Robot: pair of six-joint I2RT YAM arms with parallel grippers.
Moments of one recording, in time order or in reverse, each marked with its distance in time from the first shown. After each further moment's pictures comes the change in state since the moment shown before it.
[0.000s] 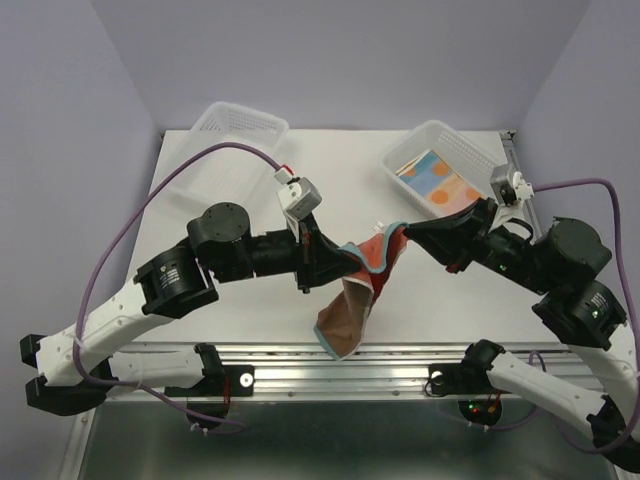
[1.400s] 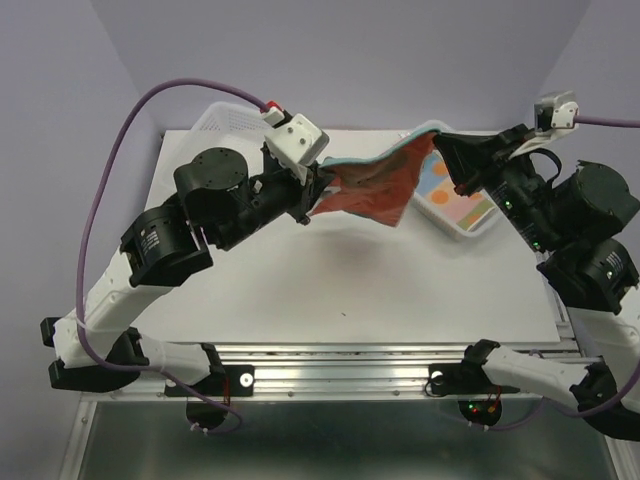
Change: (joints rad) left arm 0.008 0.292 0.597 -0.307 -0.539 0.489; right arm 0.000 0.278 0.423 -0.008 0.482 -0.151
